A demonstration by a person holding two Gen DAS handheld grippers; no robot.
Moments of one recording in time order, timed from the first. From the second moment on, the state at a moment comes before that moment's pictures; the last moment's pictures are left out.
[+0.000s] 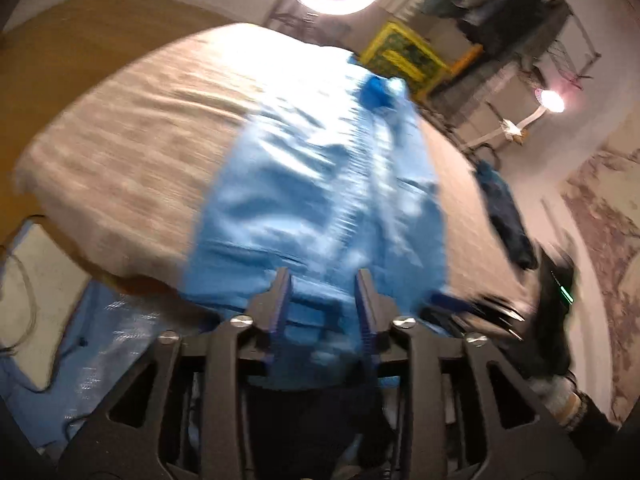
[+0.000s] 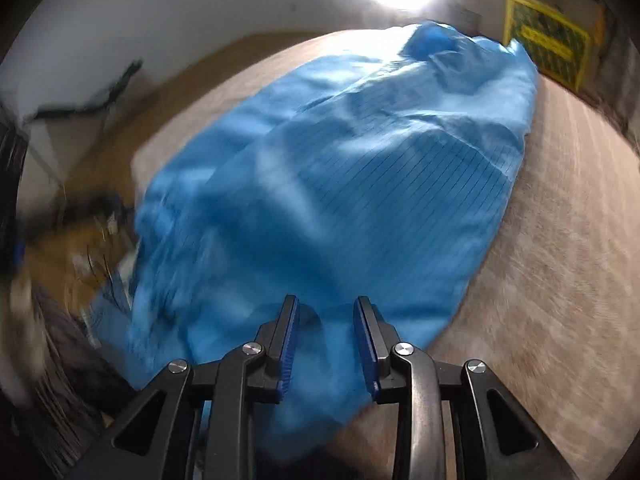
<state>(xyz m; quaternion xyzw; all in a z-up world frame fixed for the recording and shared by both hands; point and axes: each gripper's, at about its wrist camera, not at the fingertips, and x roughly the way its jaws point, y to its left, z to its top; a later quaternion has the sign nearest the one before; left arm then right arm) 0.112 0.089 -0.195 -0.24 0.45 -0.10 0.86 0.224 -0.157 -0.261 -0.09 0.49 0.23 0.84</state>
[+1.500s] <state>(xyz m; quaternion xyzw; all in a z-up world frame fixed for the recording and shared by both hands) 0.143 0.124 -0.258 -0.32 0.55 -0.18 0.75 0.200 -0.206 -0.294 0.17 0.53 0.32 0.76</state>
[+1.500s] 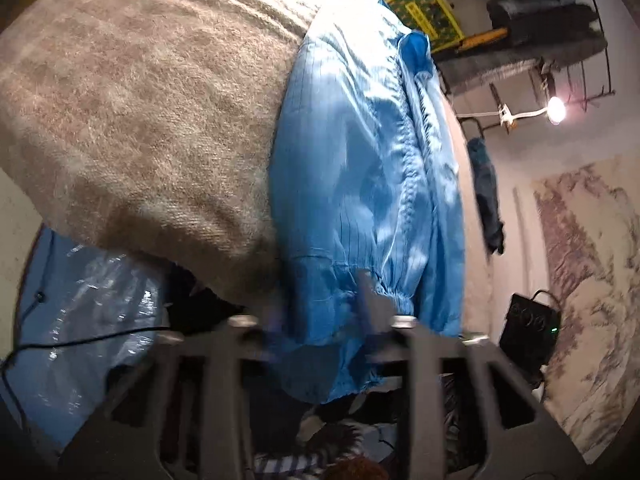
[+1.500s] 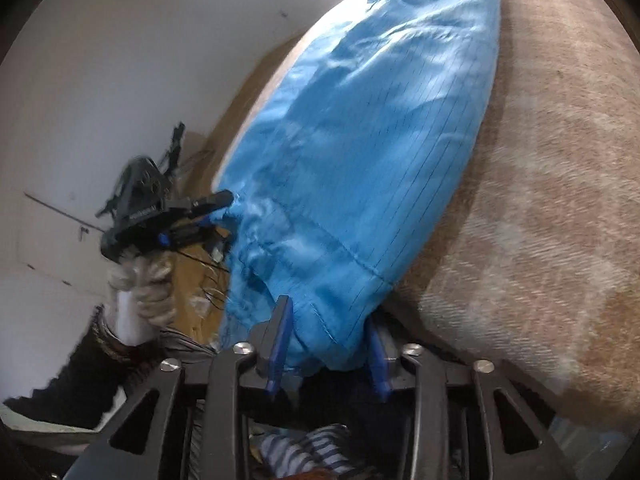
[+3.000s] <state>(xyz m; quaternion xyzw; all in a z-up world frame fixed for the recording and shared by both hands) 0.311 0.104 -0.200 -0.46 0.44 -0.17 0.76 0.348 -0.257 -0.194 0.29 0.42 0.29 0.81</state>
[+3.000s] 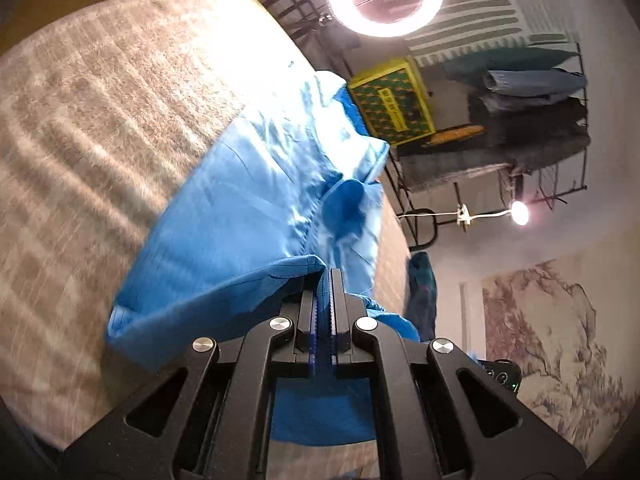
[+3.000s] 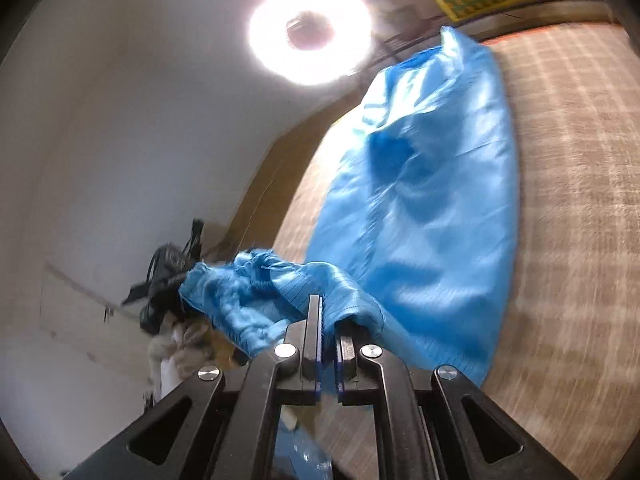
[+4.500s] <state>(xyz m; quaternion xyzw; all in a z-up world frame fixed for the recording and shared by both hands) 0.351 0.076 -0.247 -0.25 0.50 -0.16 0.81 0.380 -0.273 -0.241 0.22 0.48 0.22 0.82</state>
